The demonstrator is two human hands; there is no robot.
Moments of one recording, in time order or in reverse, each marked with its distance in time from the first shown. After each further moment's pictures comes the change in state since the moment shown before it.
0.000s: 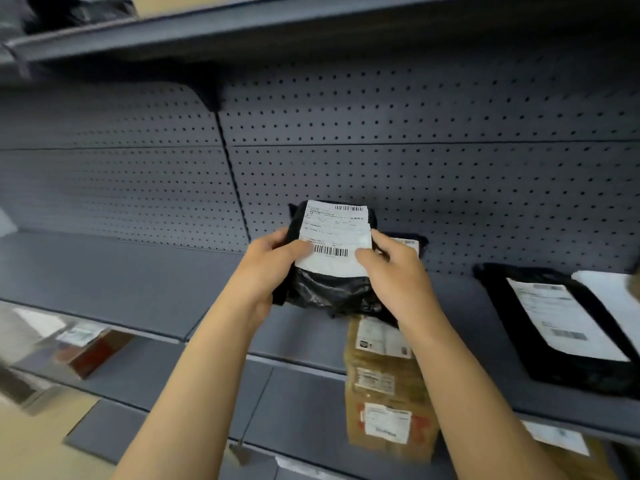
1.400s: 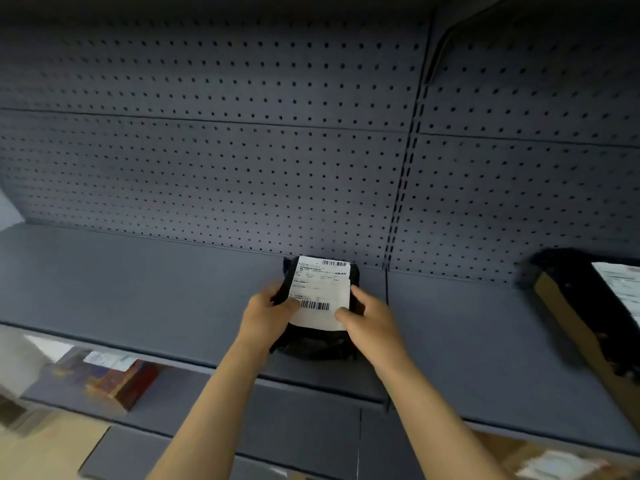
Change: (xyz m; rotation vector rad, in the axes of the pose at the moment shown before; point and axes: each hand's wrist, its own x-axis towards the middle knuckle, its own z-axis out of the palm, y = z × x) left_hand 0.195 -0.113 -0.374 0.247 0.044 -0.111; right_hand 0.087 -0.008 0.419 -0.148 -0.072 0.289
